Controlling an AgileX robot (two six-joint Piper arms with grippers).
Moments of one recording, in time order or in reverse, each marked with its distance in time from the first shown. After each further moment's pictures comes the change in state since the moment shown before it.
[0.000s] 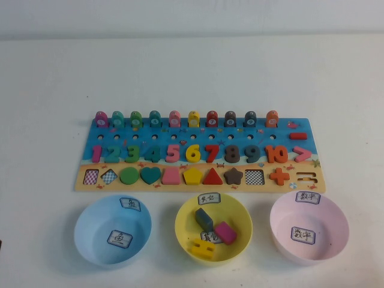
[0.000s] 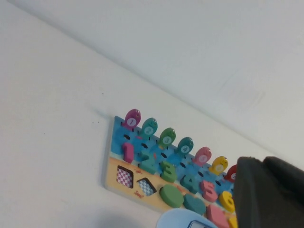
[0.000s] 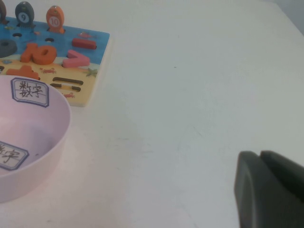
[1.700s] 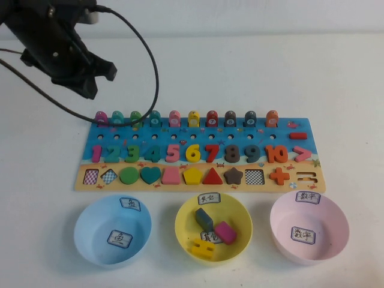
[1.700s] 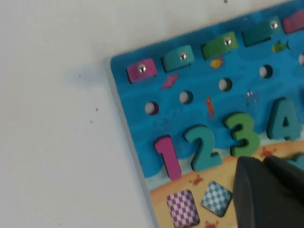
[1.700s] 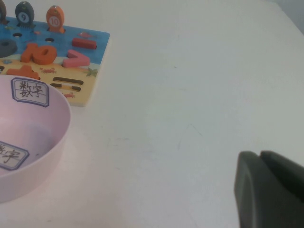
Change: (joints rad) right arm 0.000 0.000 0.000 0.000 0.000 0.000; left arm -0.112 1.940 -1.912 0.646 1.120 0.001
